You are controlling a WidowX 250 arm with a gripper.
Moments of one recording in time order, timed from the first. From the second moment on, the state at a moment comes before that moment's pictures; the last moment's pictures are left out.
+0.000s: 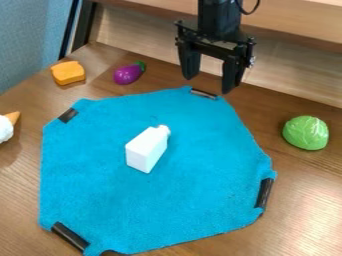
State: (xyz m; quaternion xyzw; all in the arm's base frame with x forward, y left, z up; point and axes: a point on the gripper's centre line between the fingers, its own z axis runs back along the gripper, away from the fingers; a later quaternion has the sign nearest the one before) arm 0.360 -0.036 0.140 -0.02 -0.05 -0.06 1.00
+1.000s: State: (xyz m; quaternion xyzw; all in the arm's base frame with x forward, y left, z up) arm 0.334 -0.135 0.070 -0.04 -0.03 -0.08 1.00
